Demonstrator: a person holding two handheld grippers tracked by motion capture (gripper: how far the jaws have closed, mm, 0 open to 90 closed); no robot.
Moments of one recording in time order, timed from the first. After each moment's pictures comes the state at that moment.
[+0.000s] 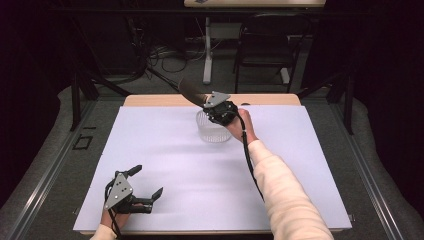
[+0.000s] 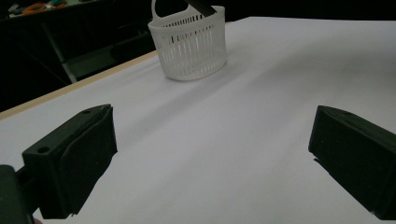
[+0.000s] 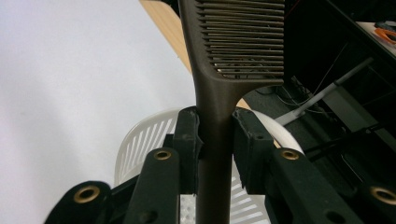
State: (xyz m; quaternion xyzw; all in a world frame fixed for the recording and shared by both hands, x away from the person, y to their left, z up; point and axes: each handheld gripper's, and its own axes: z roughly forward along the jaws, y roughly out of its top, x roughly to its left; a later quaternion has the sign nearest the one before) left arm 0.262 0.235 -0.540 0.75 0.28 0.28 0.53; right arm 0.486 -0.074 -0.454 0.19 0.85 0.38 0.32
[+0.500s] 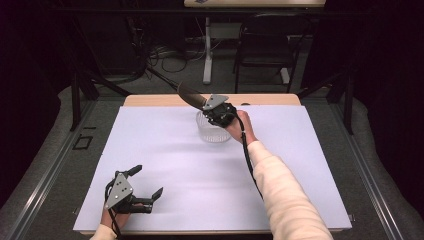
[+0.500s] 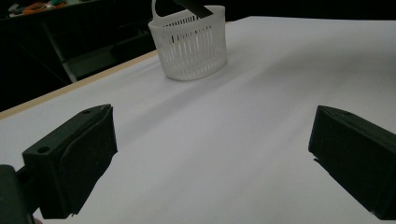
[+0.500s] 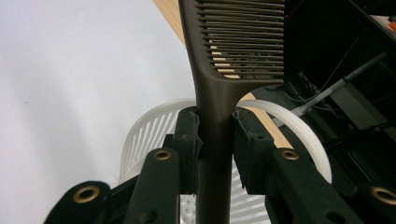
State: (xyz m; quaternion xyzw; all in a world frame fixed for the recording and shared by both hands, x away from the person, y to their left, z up) left arm 0.262 0.235 -0.540 0.75 0.28 0.28 0.53; right arm 0.488 -0.072 -0.462 0.18 0.86 0.37 0.31
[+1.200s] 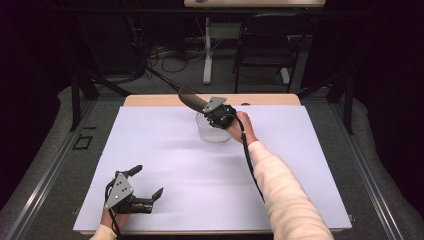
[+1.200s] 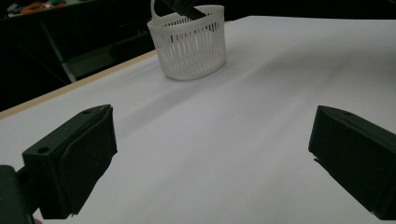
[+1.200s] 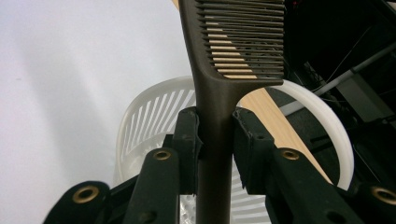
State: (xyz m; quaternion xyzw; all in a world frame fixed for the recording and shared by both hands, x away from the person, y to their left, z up) left arm 0.262 0.235 -0.540 0.75 0.28 0.28 0.53; right arm 0.493 -0.073 -0.473 0.18 0.87 0.34 0.30
